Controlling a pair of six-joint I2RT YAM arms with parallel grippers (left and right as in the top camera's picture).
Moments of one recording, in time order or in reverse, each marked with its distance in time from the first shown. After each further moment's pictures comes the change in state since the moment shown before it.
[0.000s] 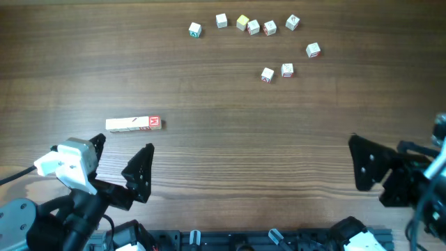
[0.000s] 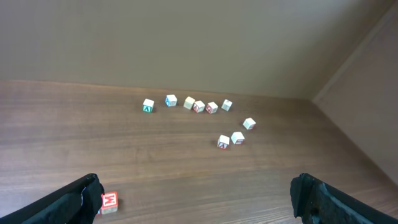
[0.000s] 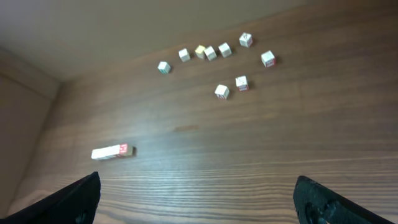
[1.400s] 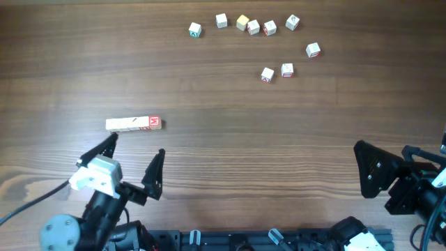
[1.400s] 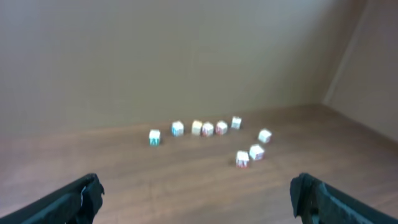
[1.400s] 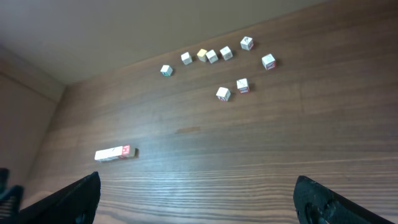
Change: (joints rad) left arm -0.135 -0.347 -0.538 0.486 -0.091 0.001; right arm 0.000 -0.022 0.000 -0.004 0.000 0.000
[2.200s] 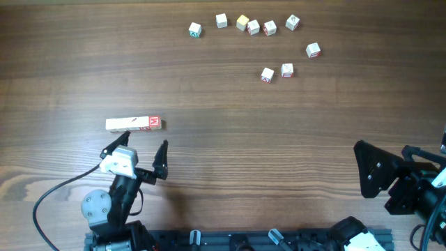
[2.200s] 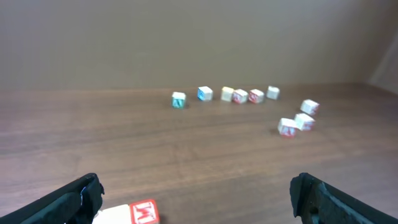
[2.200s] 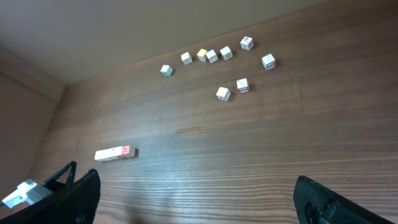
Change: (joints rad) left arm -0.026 -0.151 -0.599 0.439 -0.118 -0.001; right arm 0.000 0.000 0.000 0.000 0.000 0.000
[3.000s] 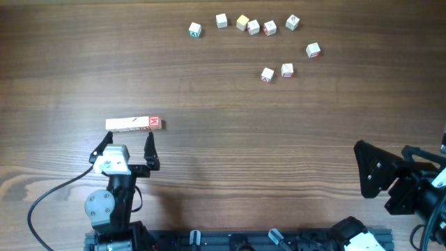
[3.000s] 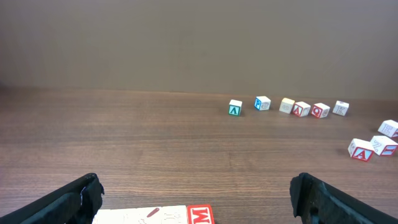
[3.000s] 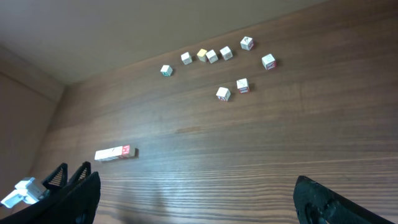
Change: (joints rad) left arm -0.047 -0.002 -0.028 0.037 -0.278 0.000; right arm 0.000 0.000 0.000 0.000 0.000 0.000
